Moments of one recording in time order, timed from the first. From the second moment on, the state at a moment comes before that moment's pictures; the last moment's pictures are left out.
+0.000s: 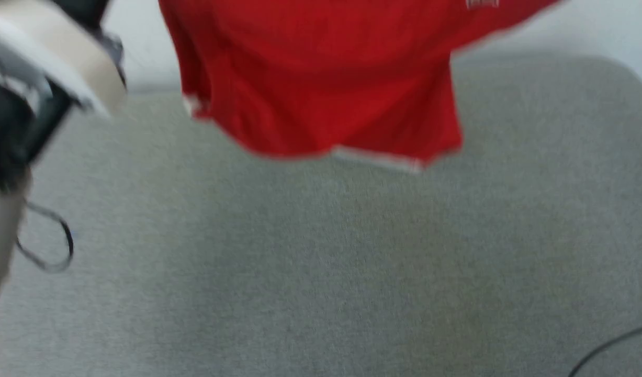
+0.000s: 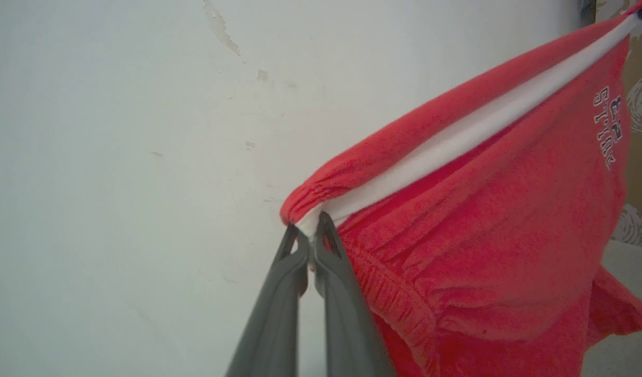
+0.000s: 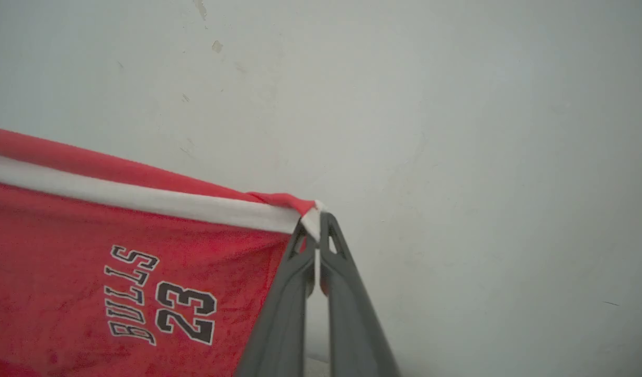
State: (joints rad) left arm -0.87 0.63 -0.33 -0.13 -0.56 -0.07 0.36; right arm -0.95 -0.42 0.06 -0.03 0.45 0.13 0.63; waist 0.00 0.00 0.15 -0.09
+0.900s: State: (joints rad) left arm -1.32 0.47 -0.50 0.60 -0.46 -0.12 -0.02; right arm -1.33 -0.23 0.22 0.70 0.30 0.13 0.05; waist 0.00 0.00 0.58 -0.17
